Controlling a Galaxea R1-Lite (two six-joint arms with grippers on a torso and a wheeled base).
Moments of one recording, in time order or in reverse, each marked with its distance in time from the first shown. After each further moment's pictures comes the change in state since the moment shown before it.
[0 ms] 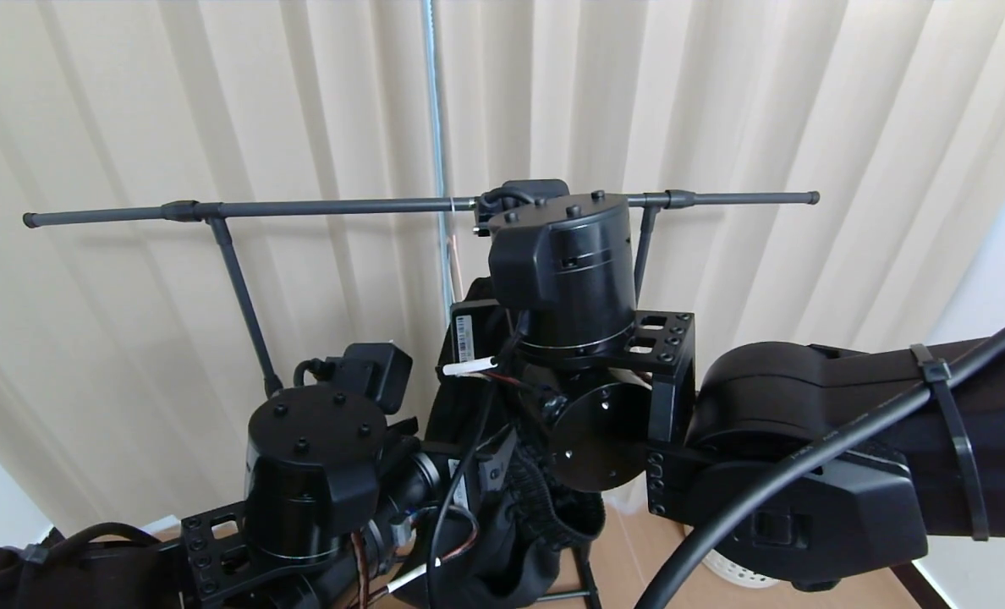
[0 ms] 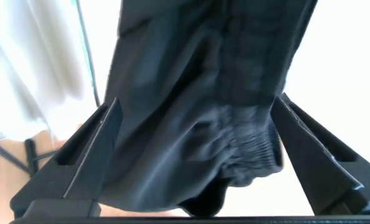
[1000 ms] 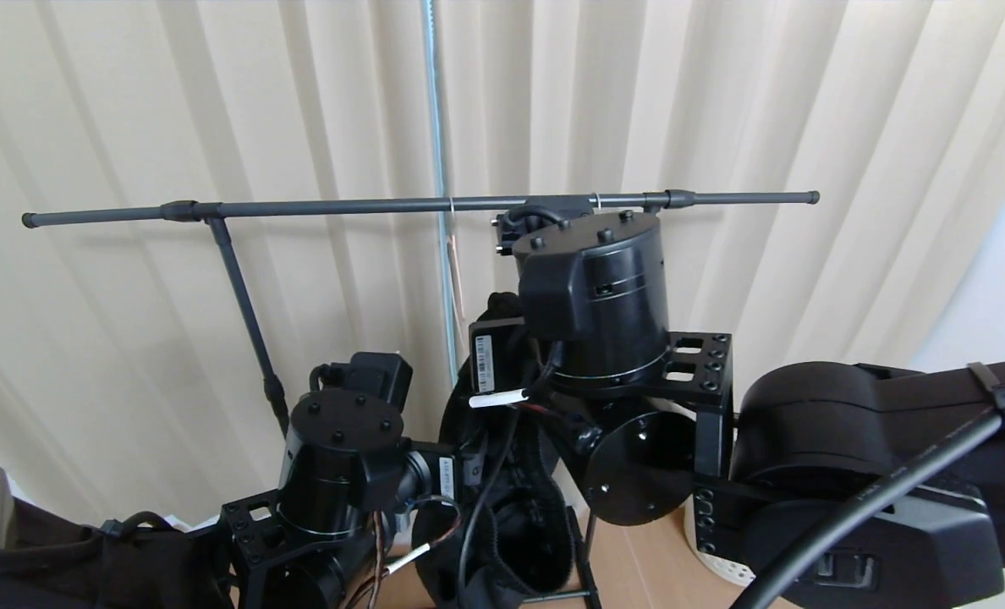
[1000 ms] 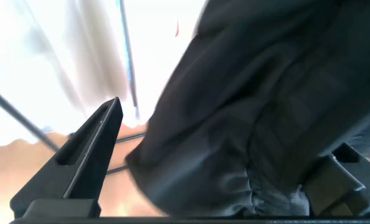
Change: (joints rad) left arm 0.065 0.082 0.003 -0.013 0.081 0.086; right arm 0.000 -0.063 0.103 0.000 -0.009 0.034
